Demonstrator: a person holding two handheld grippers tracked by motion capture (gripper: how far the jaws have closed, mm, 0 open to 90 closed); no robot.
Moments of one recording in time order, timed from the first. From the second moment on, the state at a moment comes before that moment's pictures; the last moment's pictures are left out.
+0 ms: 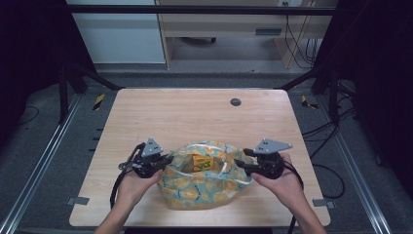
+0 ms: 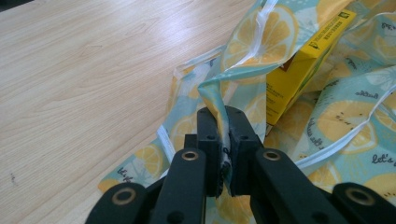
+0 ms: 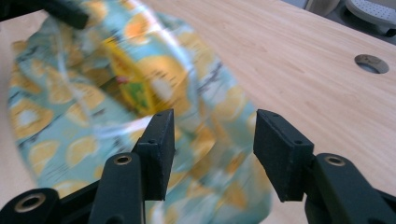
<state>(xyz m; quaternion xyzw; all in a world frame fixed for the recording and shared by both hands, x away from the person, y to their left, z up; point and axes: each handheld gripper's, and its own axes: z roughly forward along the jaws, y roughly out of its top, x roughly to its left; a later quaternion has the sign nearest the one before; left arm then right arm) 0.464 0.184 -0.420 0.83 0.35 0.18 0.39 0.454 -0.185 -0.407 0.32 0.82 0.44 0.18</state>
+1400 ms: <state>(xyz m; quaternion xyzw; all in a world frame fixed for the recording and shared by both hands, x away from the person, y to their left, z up) 0.420 0.179 -0.363 0.82 0.27 0.21 0.45 0.511 -0.156 -0.407 0.32 0.85 0.39 0.15</state>
